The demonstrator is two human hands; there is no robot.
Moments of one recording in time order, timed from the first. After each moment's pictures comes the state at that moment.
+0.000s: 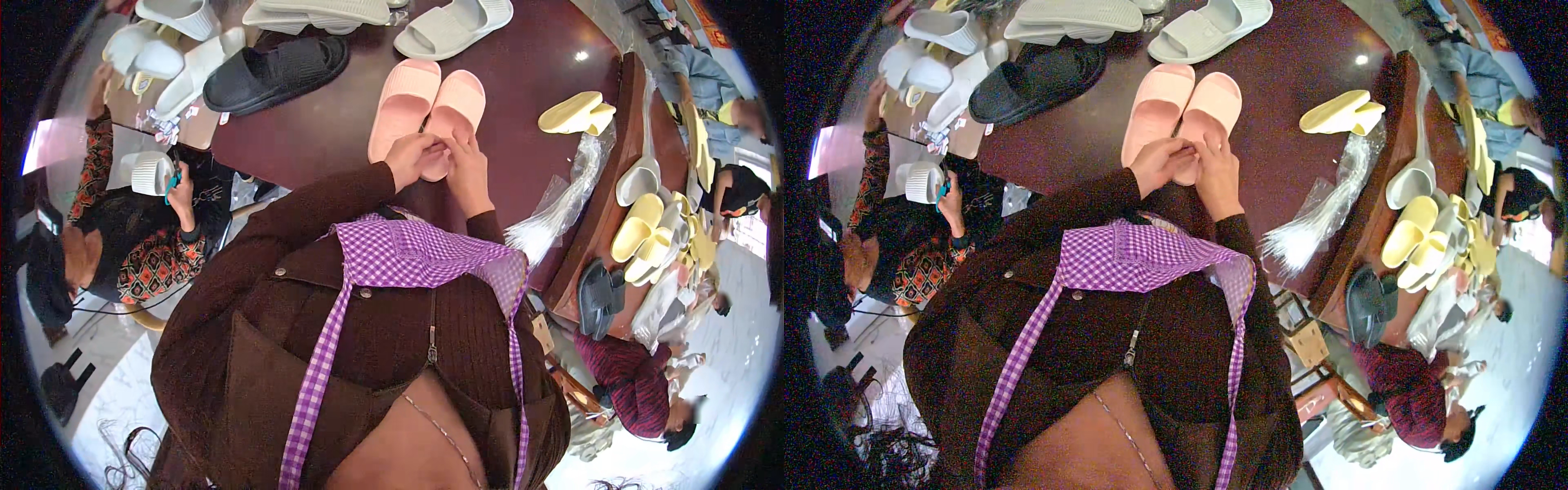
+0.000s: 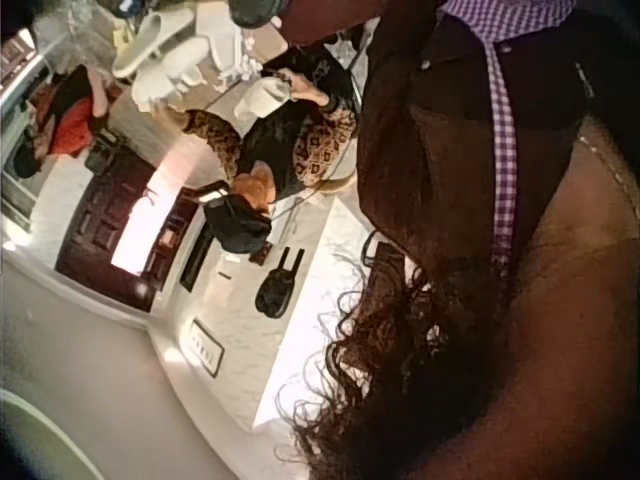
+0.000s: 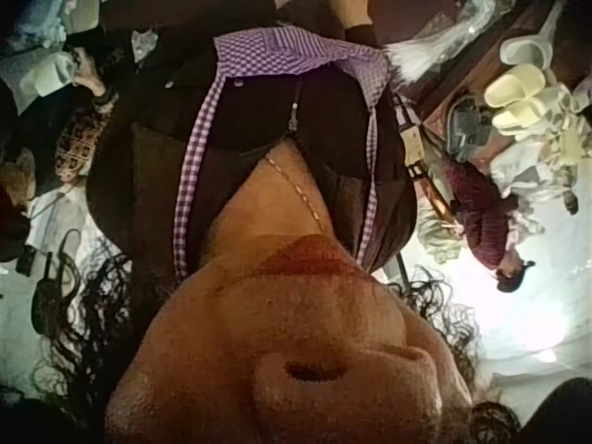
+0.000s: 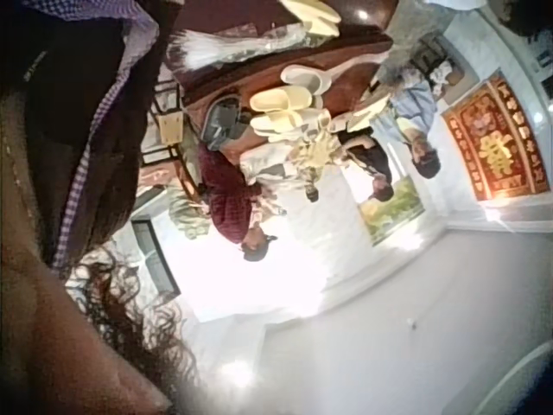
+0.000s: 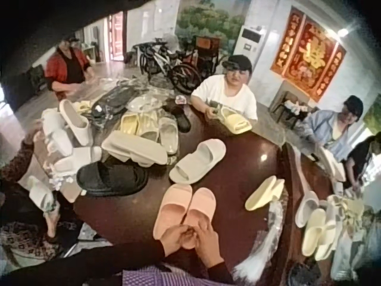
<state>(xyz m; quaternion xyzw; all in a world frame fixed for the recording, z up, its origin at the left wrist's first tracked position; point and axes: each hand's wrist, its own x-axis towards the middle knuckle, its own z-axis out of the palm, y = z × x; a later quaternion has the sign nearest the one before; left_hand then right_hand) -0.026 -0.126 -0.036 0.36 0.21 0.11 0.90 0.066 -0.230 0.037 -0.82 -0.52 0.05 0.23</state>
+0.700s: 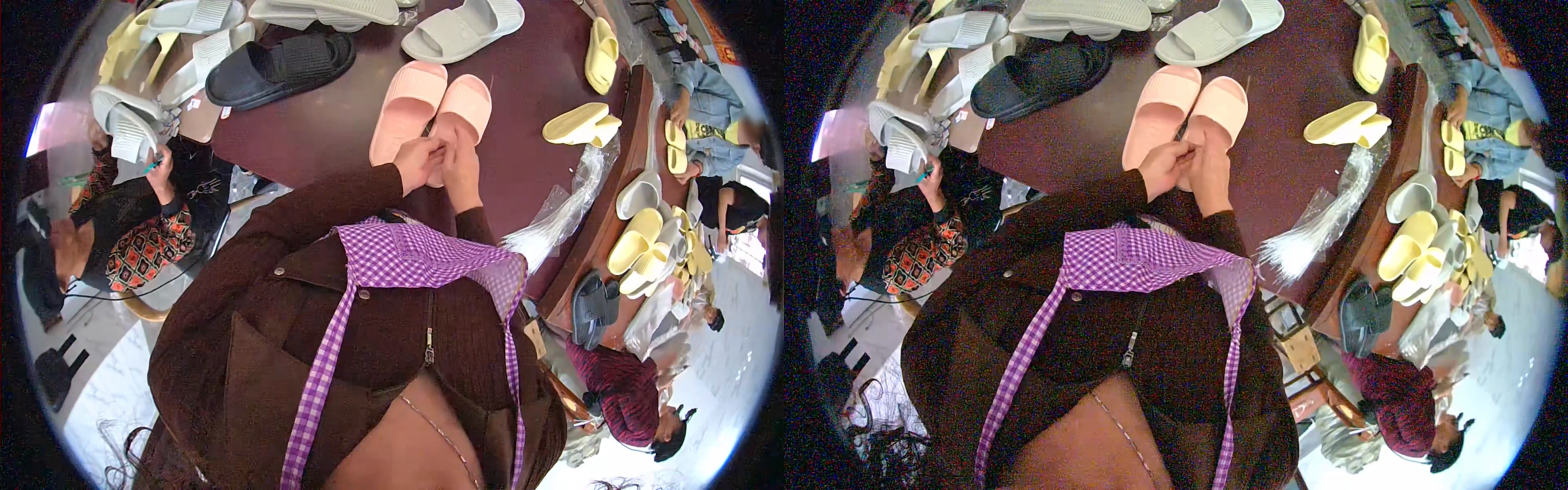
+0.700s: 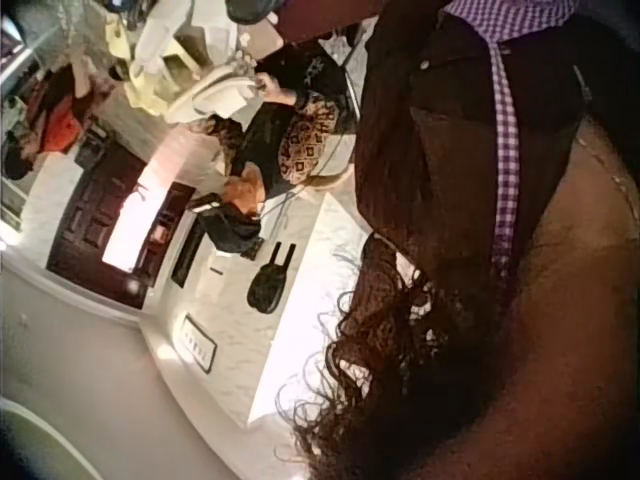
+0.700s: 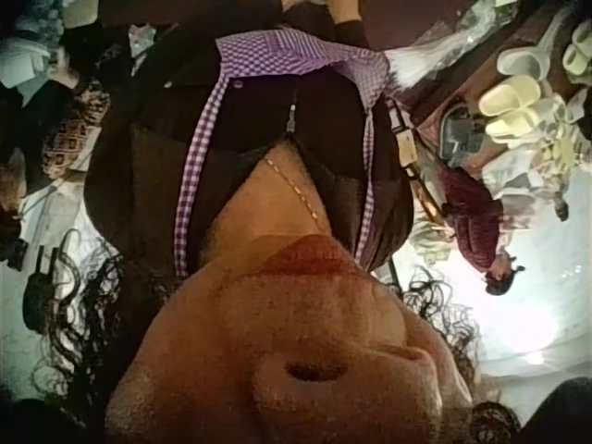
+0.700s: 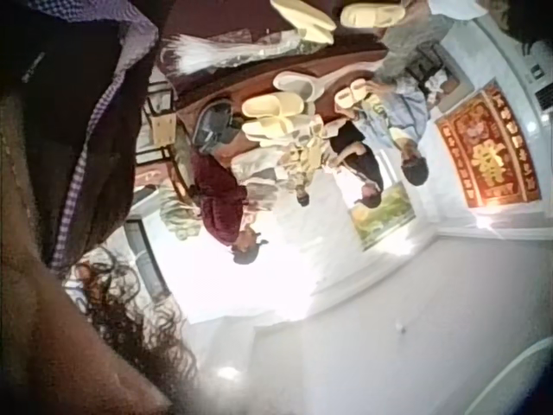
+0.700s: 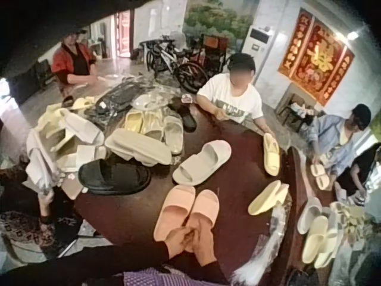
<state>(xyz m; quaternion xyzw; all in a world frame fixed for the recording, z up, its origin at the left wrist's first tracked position) -0.013 -0.137 -0.034 0.44 0.22 0.12 0.86 0.072 -0.219 0.009 -0.85 -0.41 0.03 0.32</state>
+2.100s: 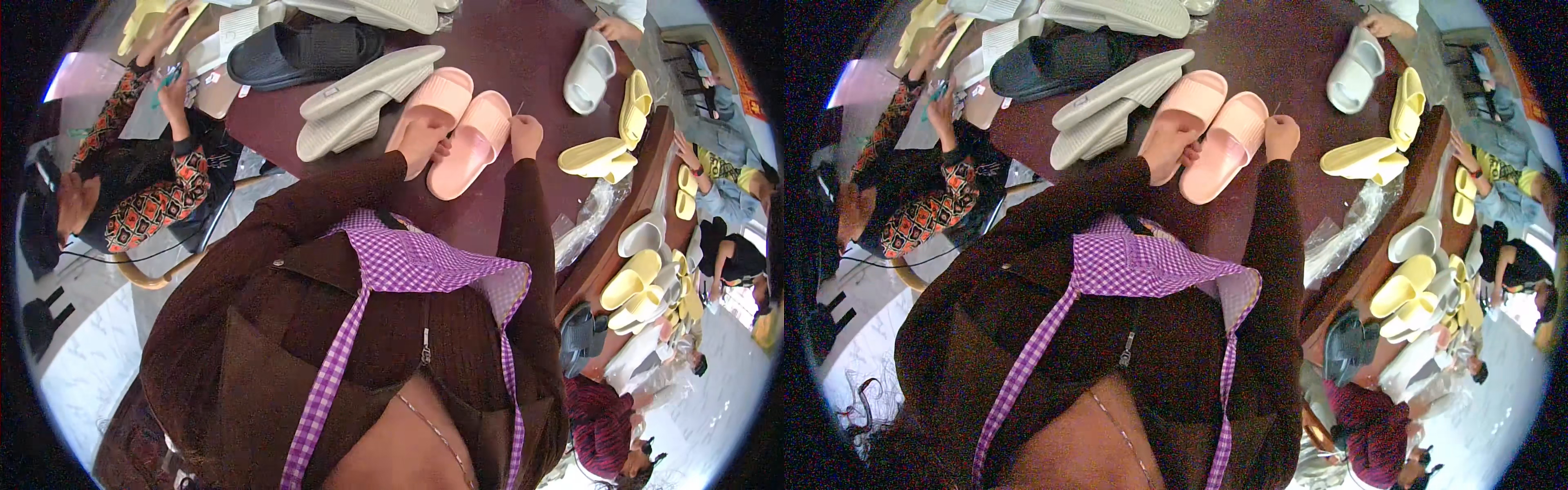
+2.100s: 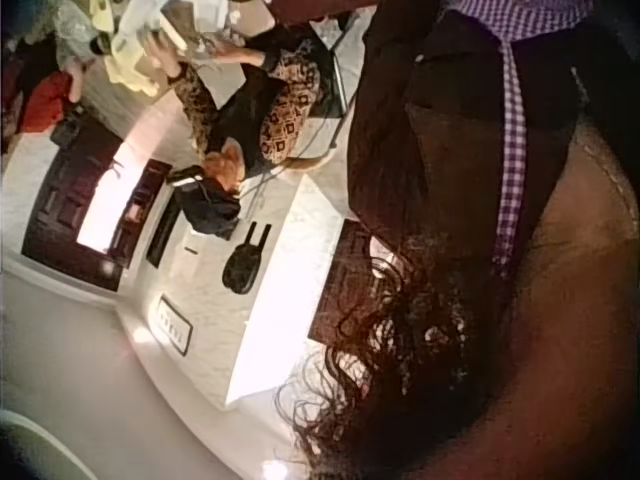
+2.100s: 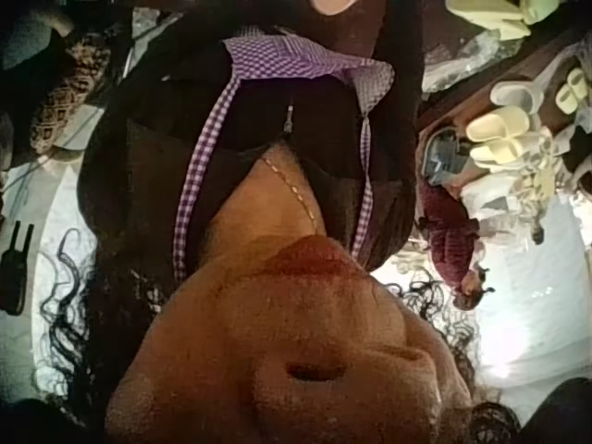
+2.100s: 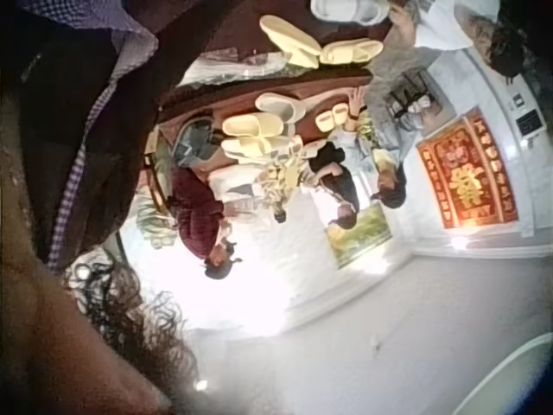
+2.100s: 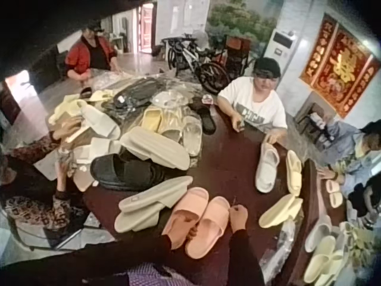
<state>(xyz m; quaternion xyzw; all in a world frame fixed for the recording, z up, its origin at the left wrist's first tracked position) -0.002 -0.098 -0.008 0.36 0.39 0.09 0.84 0.239 -0.194 -0.060 -0.90 -0.24 0.12 0.35</state>
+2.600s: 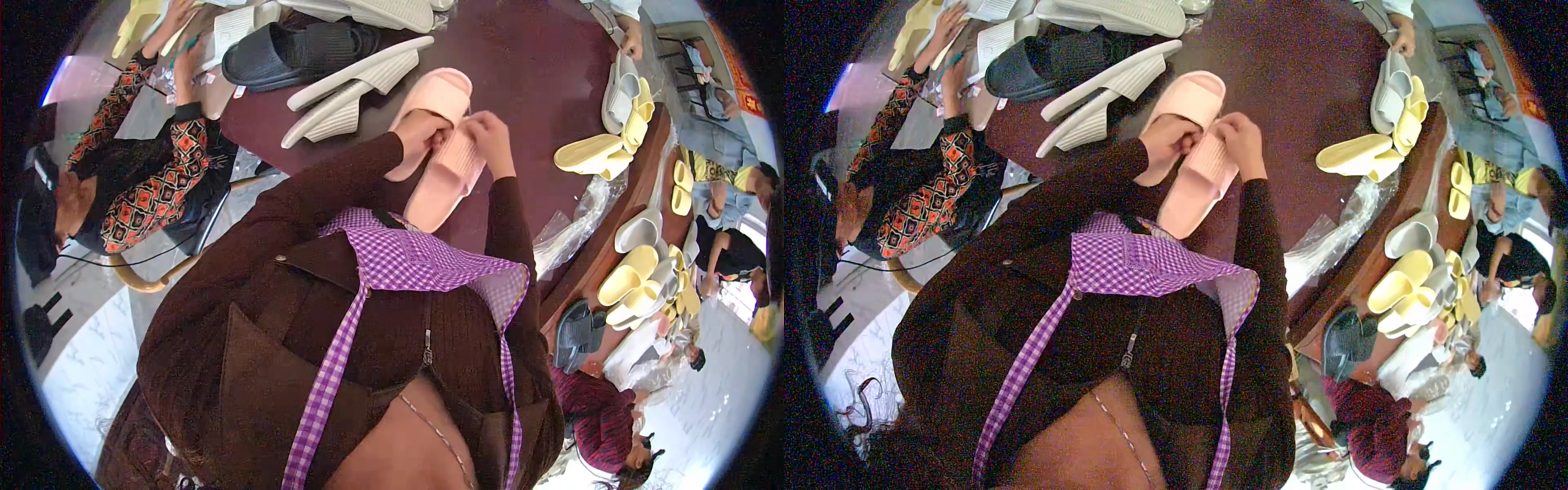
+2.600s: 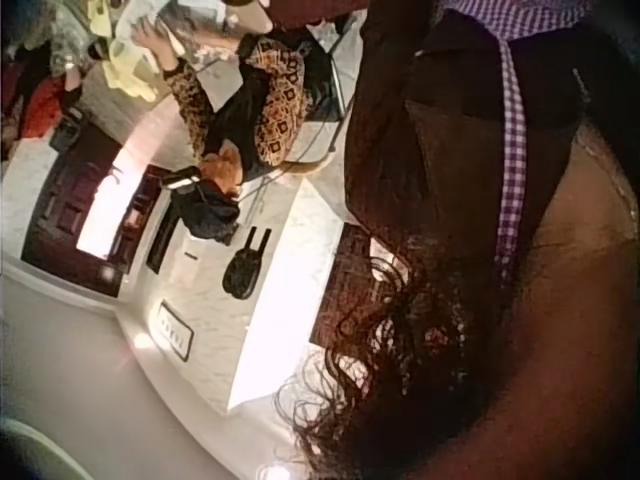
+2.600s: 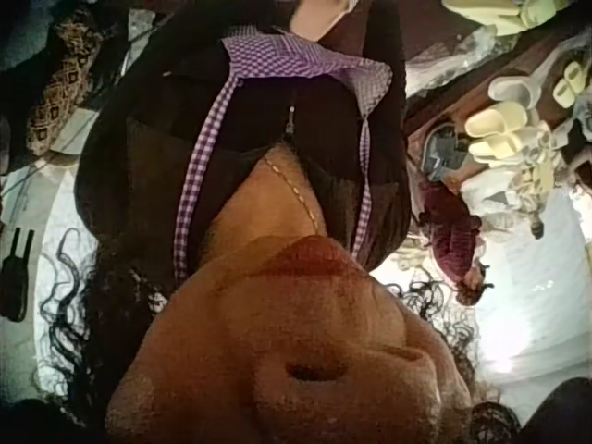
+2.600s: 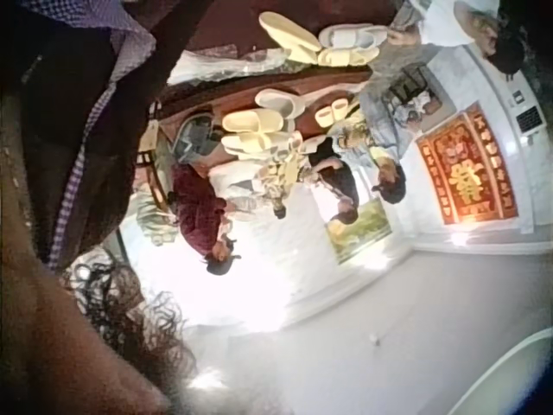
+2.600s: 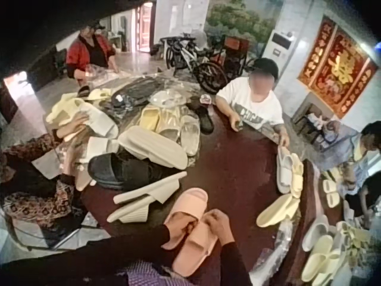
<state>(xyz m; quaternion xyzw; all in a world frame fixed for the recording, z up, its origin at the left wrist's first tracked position) 0.008 -0.077 -0.031 0.35 0.32 0.05 0.88 0.148 -0.181 0.004 -0.80 -0.38 0.24 0.40</state>
